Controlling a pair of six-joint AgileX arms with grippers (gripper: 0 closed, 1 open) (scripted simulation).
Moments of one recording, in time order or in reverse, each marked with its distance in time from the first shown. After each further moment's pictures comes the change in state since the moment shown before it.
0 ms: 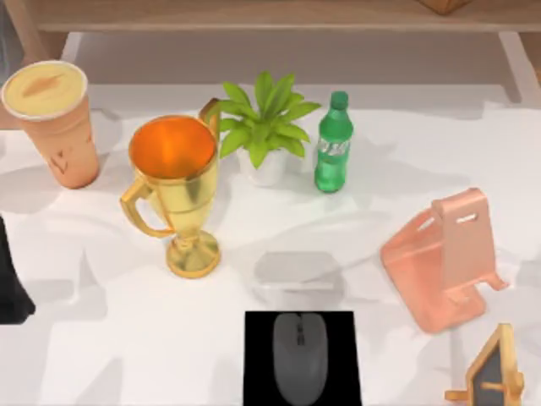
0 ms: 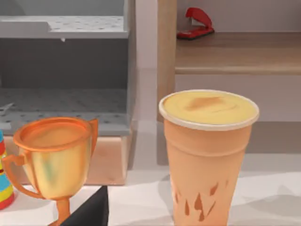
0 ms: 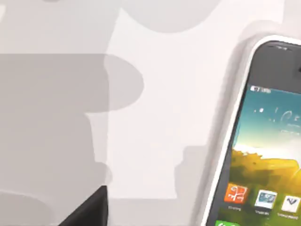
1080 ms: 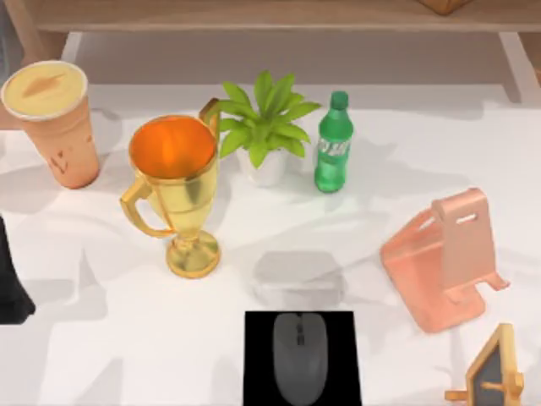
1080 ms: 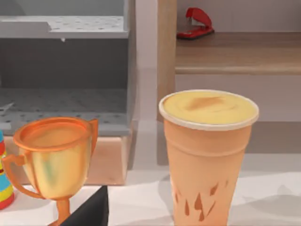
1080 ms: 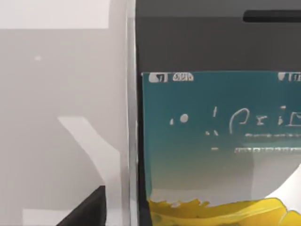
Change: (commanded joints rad) left arm 0.000 0.000 0.000 0.000 0.000 0.000; right arm -0.090 0.127 -0.203 0.254 0.034 0.096
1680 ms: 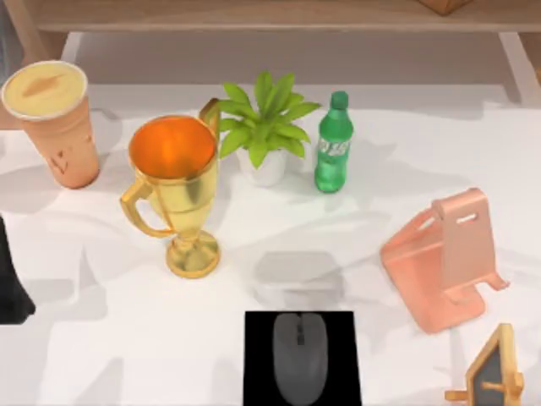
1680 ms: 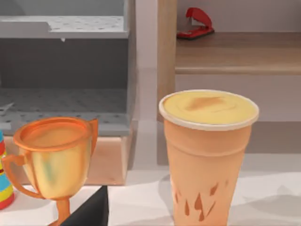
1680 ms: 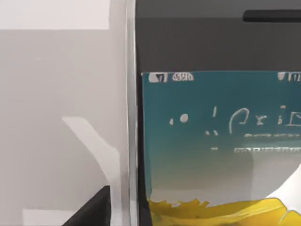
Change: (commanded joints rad) left arm 0.000 0.000 0.000 0.000 0.000 0.000; right arm 0.000 0.001 -0.001 0.001 0.000 0.000
